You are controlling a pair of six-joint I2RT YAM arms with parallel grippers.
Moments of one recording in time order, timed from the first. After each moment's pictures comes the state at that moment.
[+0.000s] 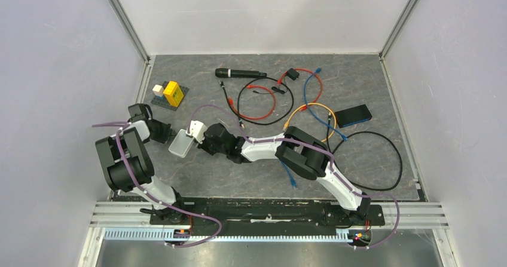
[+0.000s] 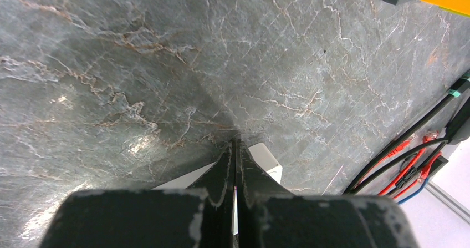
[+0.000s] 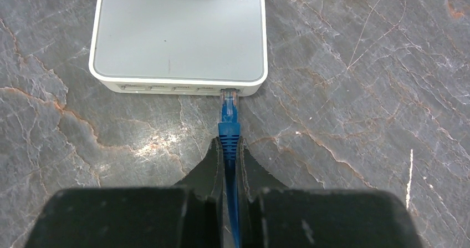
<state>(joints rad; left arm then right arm) 0.40 1.62 0.80 -0.31 0.26 -0.81 1.12 2.35 1.55 0.36 0.03 -0.18</state>
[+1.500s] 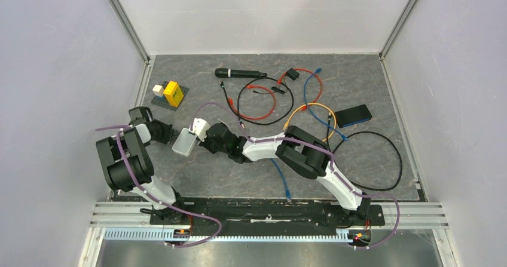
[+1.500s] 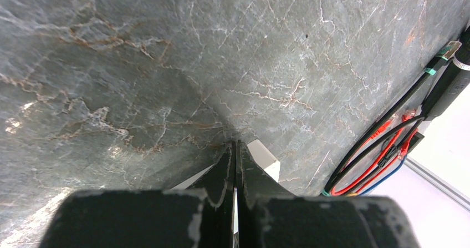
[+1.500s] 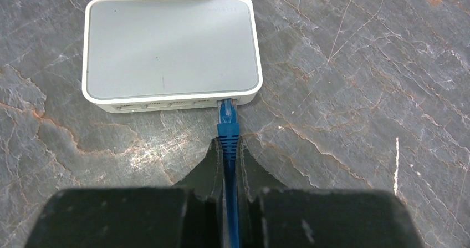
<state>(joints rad) 0.41 1.62 0.74 -0.20 0.37 -0.82 1.11 2.34 1.52 0.41 0.07 -0.14</state>
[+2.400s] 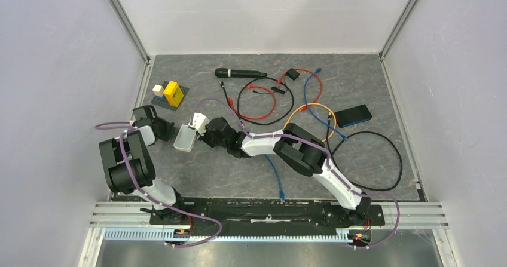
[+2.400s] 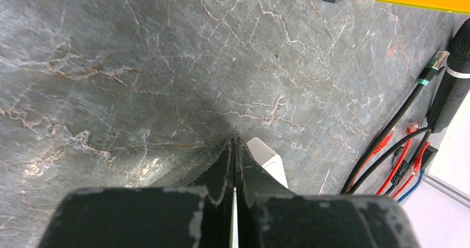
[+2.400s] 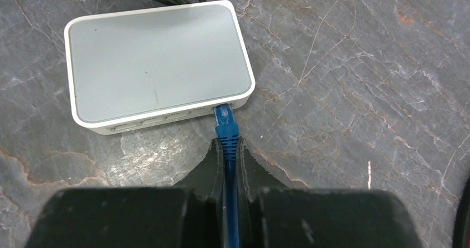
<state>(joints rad) 0.36 1.59 0.69 -0.06 0.28 -0.83 1.07 2.40 1.60 0.41 0.05 -0.17</state>
